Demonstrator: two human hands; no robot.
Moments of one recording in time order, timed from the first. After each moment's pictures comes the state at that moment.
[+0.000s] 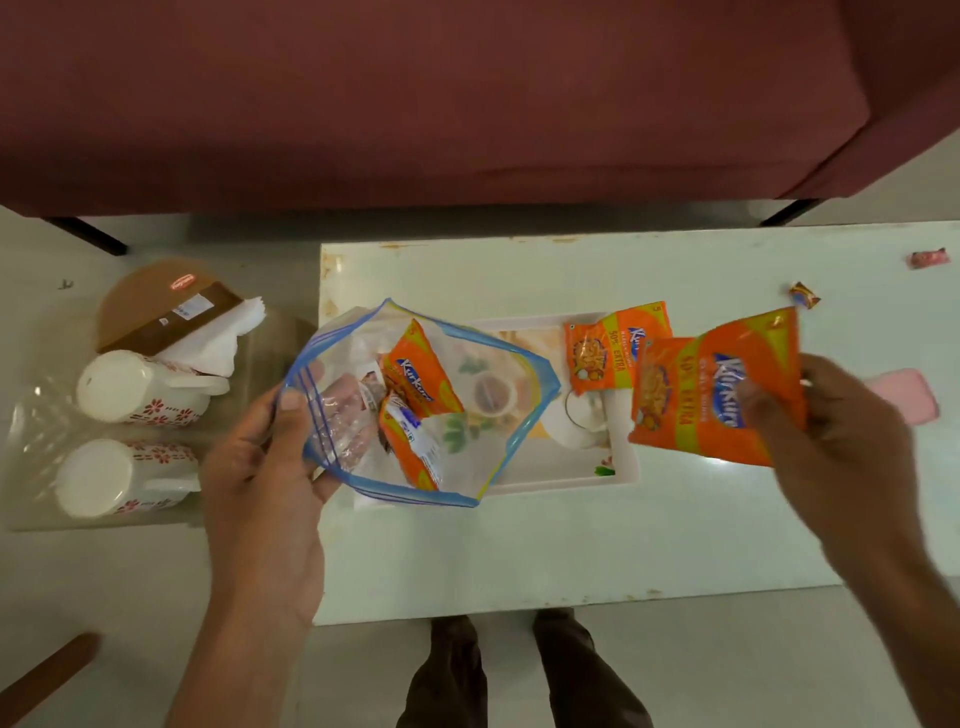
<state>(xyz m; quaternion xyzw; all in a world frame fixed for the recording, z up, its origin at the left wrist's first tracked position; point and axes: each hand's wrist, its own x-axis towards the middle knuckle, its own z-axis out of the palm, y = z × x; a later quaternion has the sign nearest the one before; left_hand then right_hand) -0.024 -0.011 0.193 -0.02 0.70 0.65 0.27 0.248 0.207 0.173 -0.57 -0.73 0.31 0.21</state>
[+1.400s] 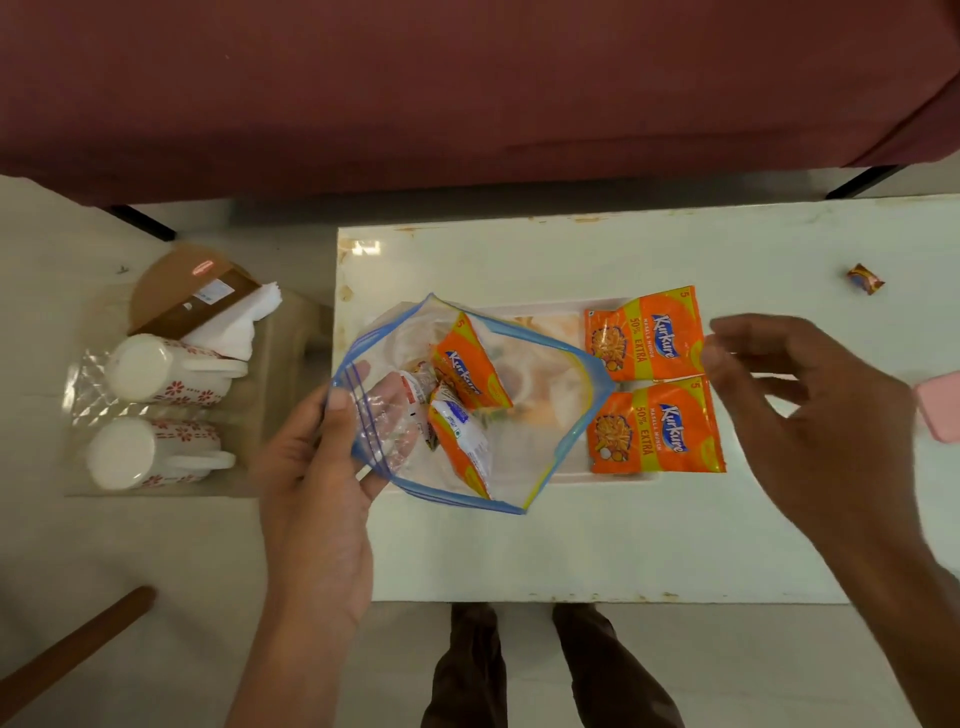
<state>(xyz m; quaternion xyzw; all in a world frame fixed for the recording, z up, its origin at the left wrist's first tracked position) 0.017 0.015 0.188 -0.06 0.70 0.66 0.27 0.213 0.210 0.185 -0.48 -0.77 0.36 0.23</state>
